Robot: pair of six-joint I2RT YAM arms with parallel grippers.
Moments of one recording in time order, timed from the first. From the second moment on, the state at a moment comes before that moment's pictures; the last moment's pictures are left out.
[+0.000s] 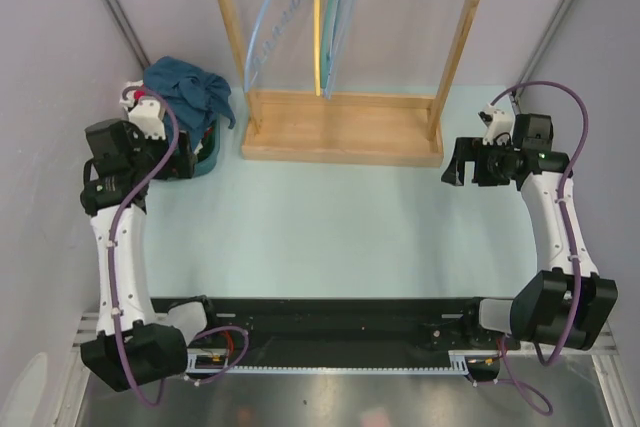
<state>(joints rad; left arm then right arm) 0.32 1.05 1.20 -0.70 0.35 0.21 -0.15 1.27 1.18 -0.80 -0.47 -0.11</state>
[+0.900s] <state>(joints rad) 0.28 2.08 2.24 -0.63 0.30 0.25 -0.15 1.40 1.24 -0.81 -0.48 -0.13</state>
